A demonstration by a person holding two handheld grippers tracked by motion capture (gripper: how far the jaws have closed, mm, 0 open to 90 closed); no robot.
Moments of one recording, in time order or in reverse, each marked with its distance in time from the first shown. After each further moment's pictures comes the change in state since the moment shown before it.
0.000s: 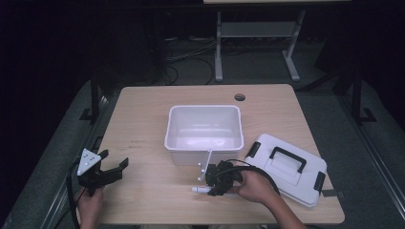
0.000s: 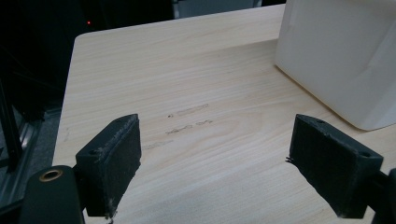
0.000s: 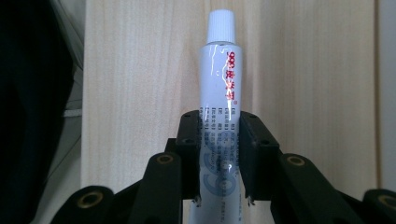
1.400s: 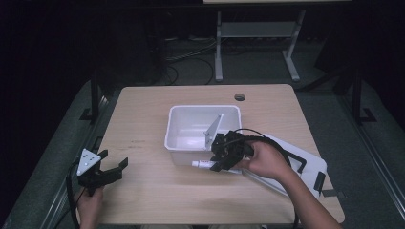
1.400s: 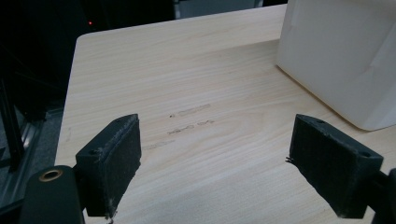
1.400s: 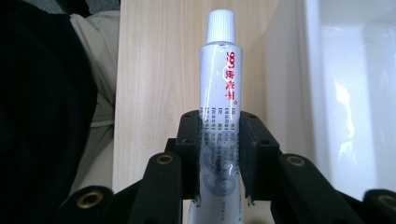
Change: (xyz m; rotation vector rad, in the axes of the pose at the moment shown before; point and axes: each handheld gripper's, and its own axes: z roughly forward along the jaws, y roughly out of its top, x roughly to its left) left arm 0.000 0.000 0.000 -0.003 0.003 -0.003; right arm -0.016 0.018 -0.104 -0.088 -0.036 0.000
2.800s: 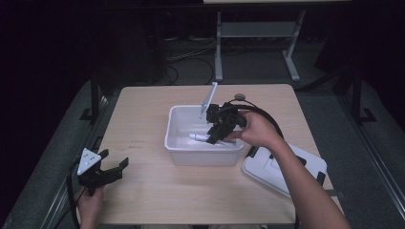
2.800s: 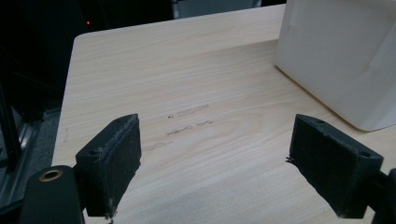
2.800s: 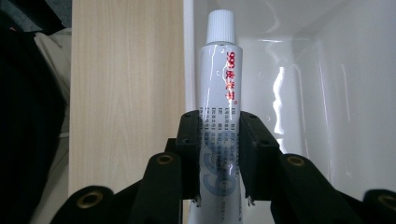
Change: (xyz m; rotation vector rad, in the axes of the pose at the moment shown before) left arm 0.001 0.000 0.002 0.002 -0.005 0.004; right arm -0.070 0.022 -0.017 0.016 -0.015 0.041
